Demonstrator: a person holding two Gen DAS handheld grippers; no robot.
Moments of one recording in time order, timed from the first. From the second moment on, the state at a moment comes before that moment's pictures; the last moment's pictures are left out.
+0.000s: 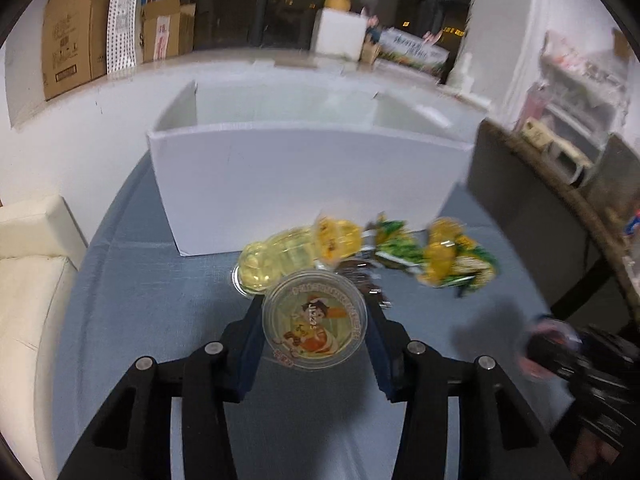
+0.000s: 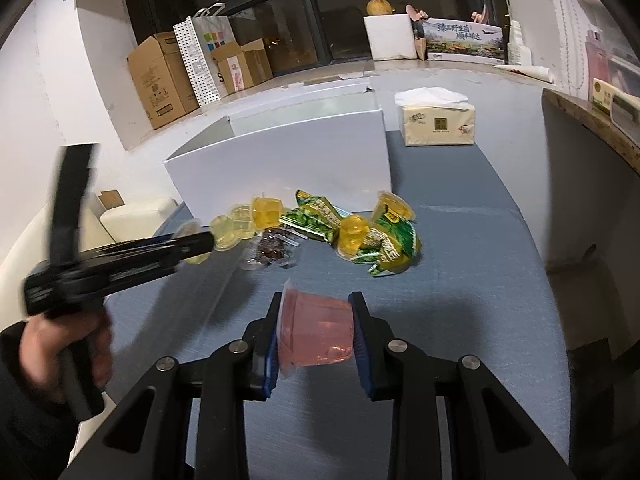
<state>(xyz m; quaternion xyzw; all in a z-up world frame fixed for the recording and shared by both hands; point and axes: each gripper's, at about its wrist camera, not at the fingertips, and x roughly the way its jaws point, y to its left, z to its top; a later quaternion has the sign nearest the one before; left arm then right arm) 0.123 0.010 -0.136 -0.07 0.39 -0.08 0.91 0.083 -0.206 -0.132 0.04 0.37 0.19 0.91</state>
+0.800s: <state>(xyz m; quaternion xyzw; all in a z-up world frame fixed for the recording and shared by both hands) 0.217 0.053 -0.047 -0.06 0.32 -0.07 0.94 0.235 -0.161 -0.043 0.03 0.31 0.21 0.93</state>
